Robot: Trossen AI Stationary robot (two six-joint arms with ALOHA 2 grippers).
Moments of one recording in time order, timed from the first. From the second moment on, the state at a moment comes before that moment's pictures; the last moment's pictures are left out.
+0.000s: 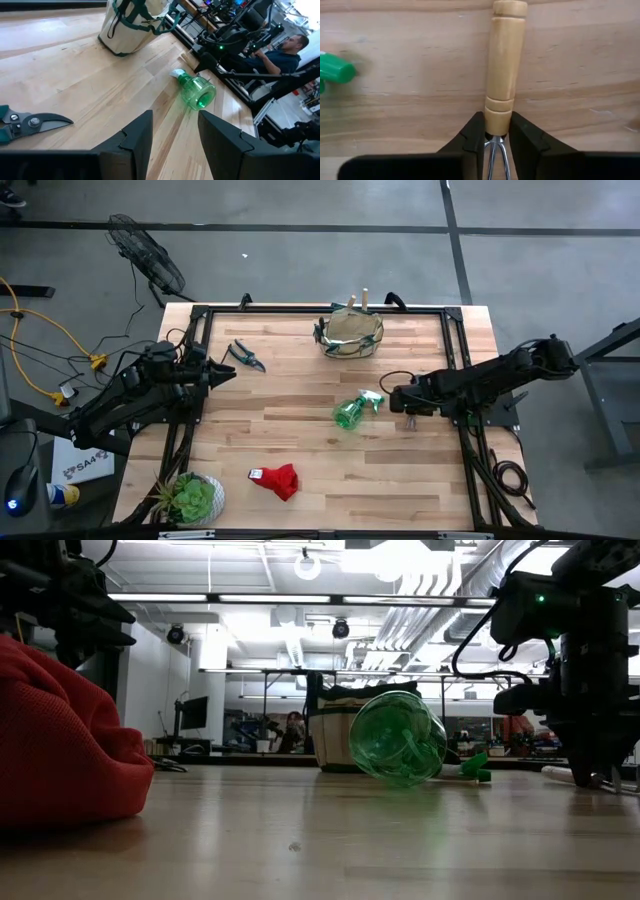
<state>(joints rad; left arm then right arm) 0.51 0.01 0.38 -0.65 0.30 -0.57 0.09 1.28 0.52 -0.69 -0.02 1.75</state>
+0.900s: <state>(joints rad) 0.51 0.08 0.38 -0.40 0.33 -0.64 0.09 0.97 0.52 -0.32 0.16 1.22</state>
